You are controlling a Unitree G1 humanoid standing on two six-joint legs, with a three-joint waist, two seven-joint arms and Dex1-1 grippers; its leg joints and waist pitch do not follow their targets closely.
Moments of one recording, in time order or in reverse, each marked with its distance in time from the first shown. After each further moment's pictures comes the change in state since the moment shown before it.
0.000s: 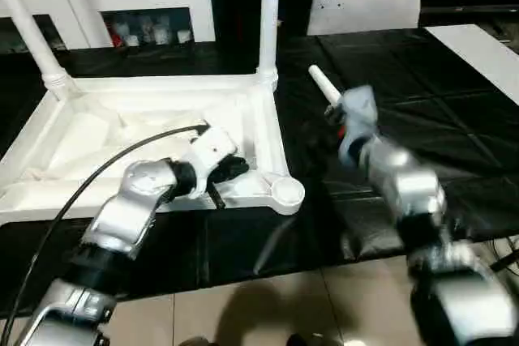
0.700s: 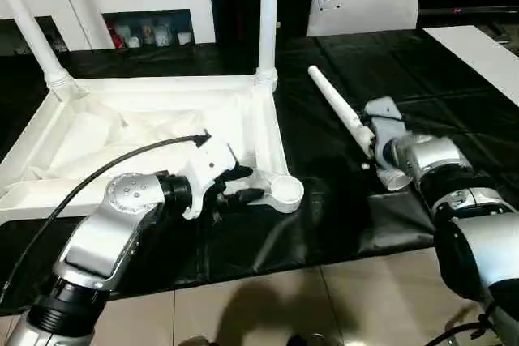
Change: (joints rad) left arm 0.113 0.076 -0.015 -0.343 -0.082 0.222 -0.060; right arm -0.227 -0.100 0.053 0.540 -0.106 0.114 0.070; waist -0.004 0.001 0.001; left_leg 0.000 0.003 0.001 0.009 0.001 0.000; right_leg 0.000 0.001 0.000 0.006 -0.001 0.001
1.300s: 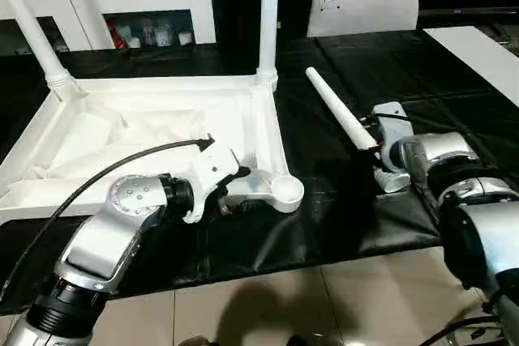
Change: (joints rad) left arm -0.001 0.007 -0.031 0.000 0.001 0.005 0.006; right arm -0.052 -0.025 -0.041 0.088 0.009 0.033 0.047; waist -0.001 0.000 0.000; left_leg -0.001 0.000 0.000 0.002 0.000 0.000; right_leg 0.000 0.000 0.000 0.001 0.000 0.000
